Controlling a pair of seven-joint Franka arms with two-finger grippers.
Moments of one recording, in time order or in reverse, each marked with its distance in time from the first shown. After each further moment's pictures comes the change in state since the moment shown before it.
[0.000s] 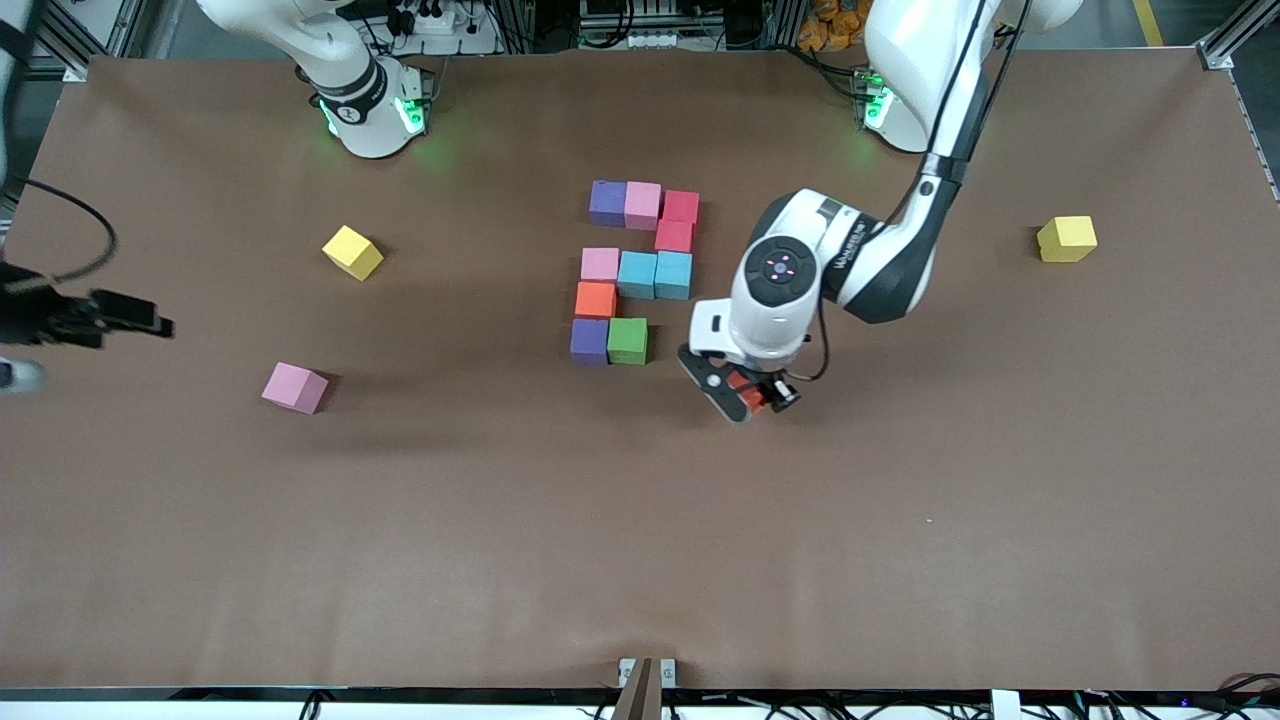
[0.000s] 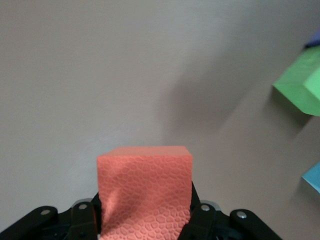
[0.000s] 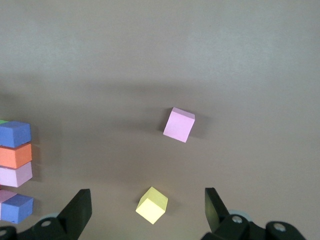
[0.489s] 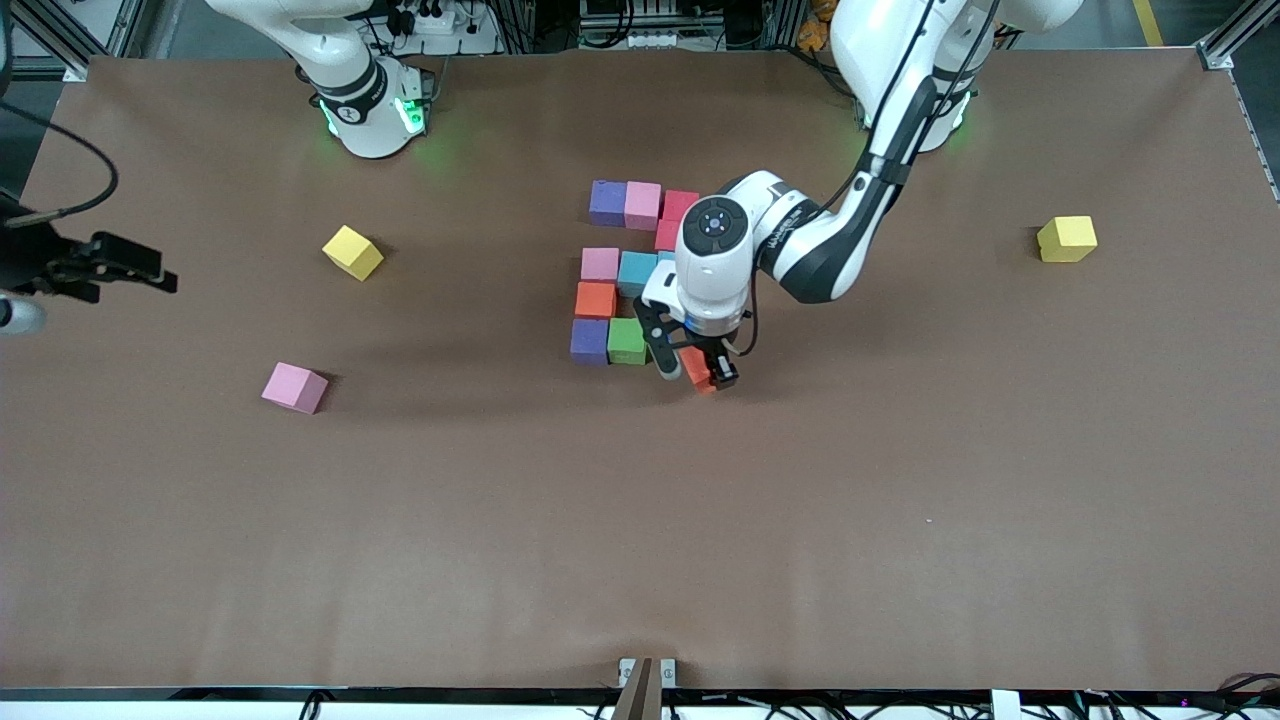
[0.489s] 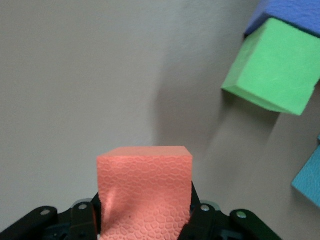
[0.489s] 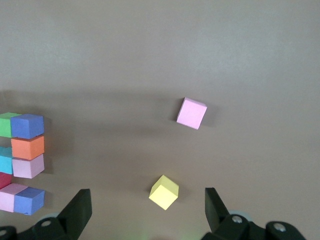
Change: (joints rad) left arm -0.007 -0.002 -0.120 -0.161 0.147 0.249 0.023; right arm -0.285 -0.147 0.444 -0.074 -0.125 -0.014 0.165
